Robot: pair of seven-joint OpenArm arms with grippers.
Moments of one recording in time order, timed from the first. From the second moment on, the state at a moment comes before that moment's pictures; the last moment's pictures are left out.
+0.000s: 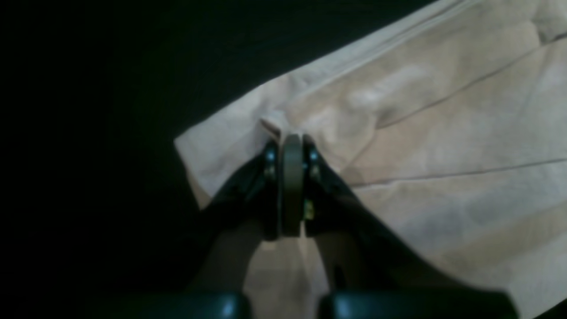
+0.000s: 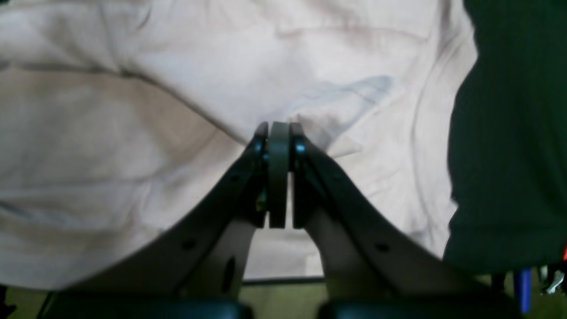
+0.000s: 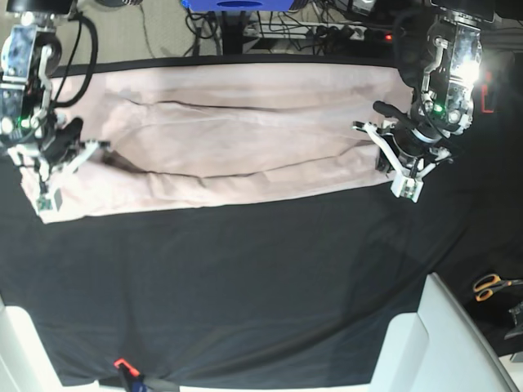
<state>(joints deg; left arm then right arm) 14.8 -23.5 1.9 92.0 -15.5 -9.0 36.0 -12.1 8.1 14.7 101.3 5.9 12.3 -59.4</state>
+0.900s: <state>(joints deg) 20.8 -23.4 1.6 93.9 -15.3 -9.0 35.6 -18.7 5.6 16.3 105.9 5.9 12.2 -58.9</state>
